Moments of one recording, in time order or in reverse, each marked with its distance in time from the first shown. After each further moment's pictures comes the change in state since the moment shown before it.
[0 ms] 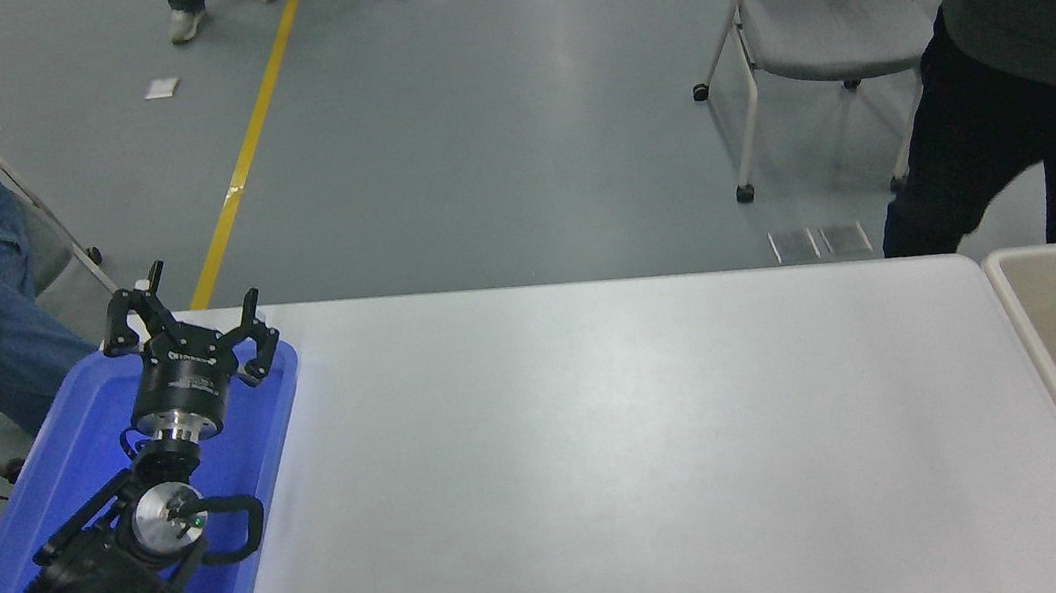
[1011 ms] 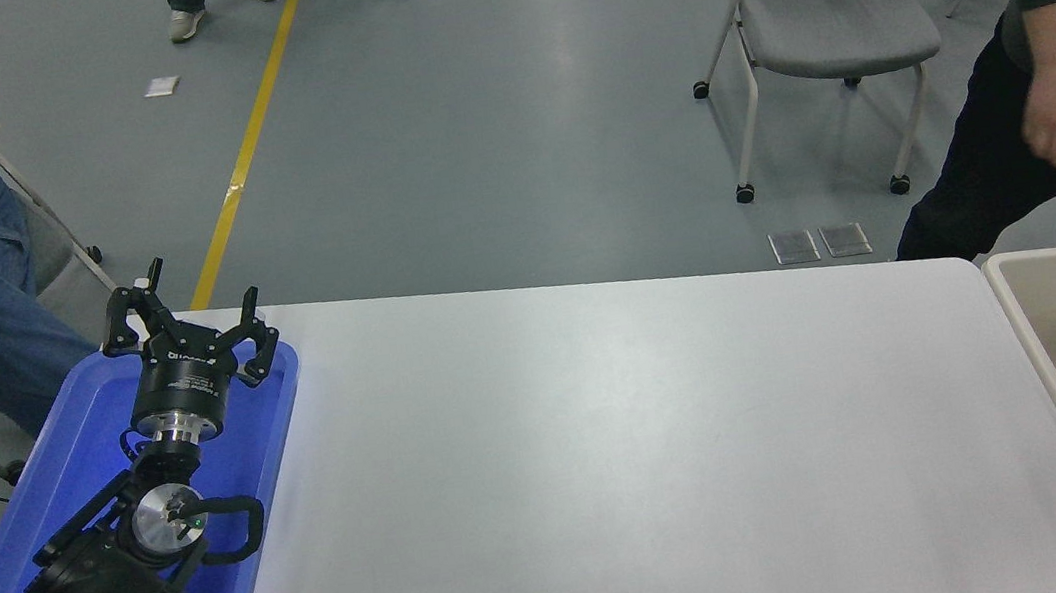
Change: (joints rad) left arm -0.001 0.000 0.000 0.000 0.000 0.000 0.000; right arm -0.710 0.202 0.531 -0.456 0.048 -0.227 -0.003
